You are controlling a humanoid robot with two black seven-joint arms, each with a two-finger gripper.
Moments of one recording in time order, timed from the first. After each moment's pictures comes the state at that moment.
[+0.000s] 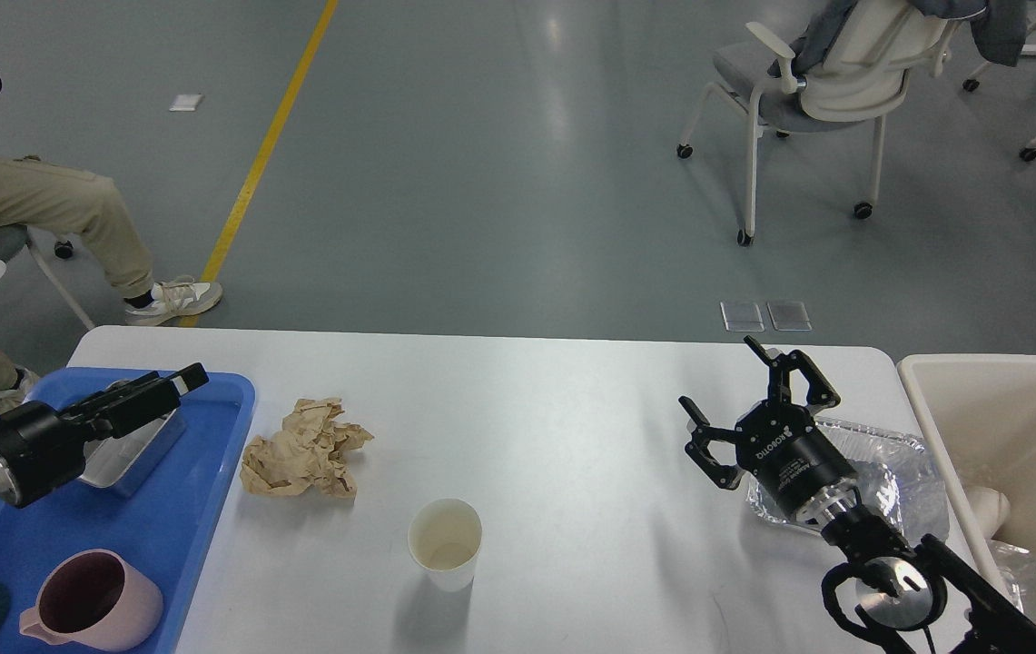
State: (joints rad) left arm -0.52 0.95 -0.31 -1.22 1.07 0.16 -0.53; right arm 0.13 -0.23 1.16 1.21 -0.22 0.39 0.13
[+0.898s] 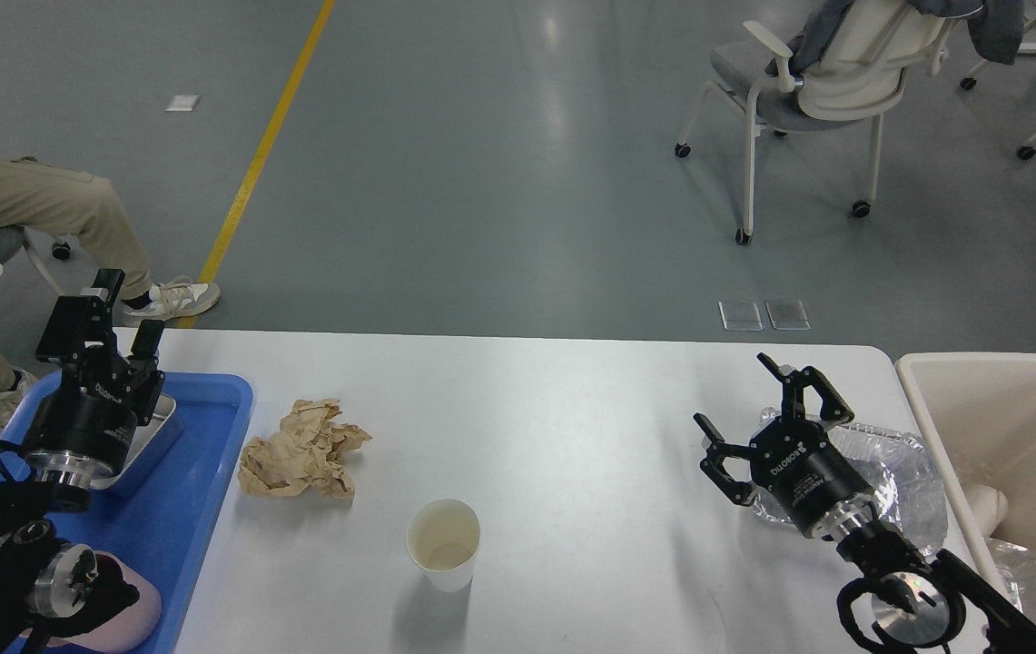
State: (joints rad) left arm -0.10 0.32 -1.27 -1.21 0.80 0.02 -0.42; right arm 0.09 -0.25 1.16 1.21 -0.22 0.39 0.14
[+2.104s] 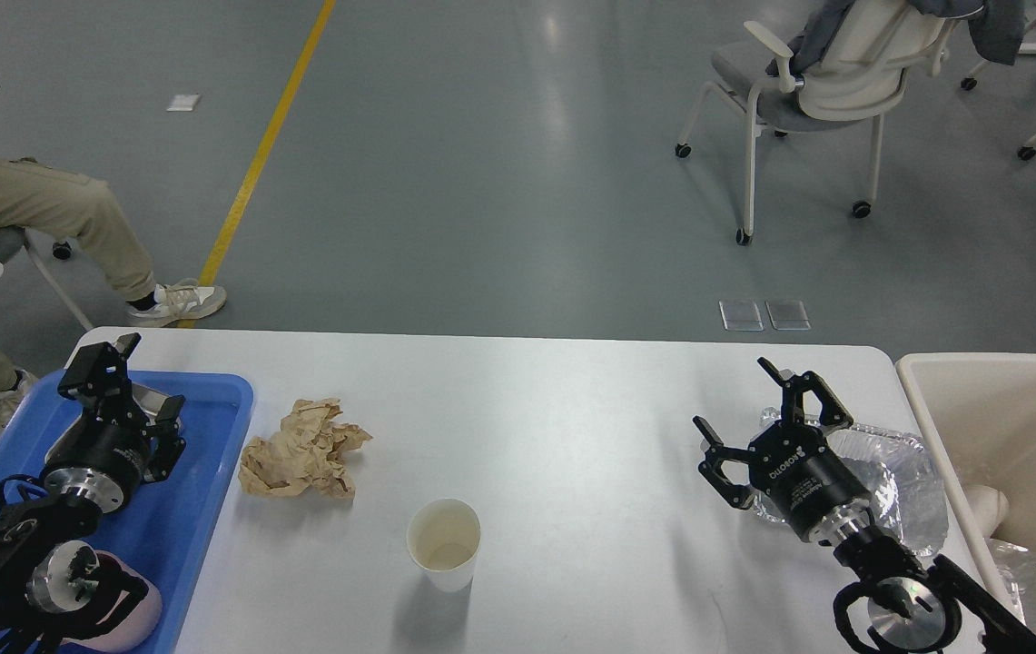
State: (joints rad) left arm -0.14 0.29 -1.28 -1.09 0.58 -0.07 -0.15; right arm 0.08 -0.23 1.17 1.21 -0.22 0.39 0.14
